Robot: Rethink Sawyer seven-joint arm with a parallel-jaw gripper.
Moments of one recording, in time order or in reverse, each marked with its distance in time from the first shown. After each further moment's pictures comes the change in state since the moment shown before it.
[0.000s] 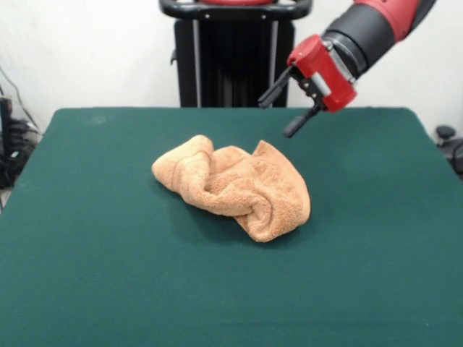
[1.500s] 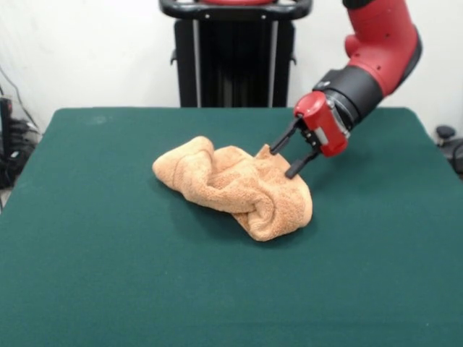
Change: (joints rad) arm 0.105 0.273 0.001 -0.067 0.049 0.000 0.000
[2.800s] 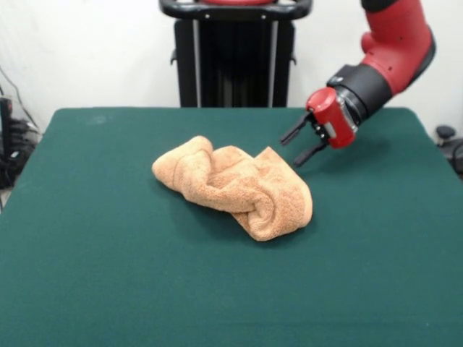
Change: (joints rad) arm 0.106 0.013 0.011 -0.002 0.015 0.225 0.000
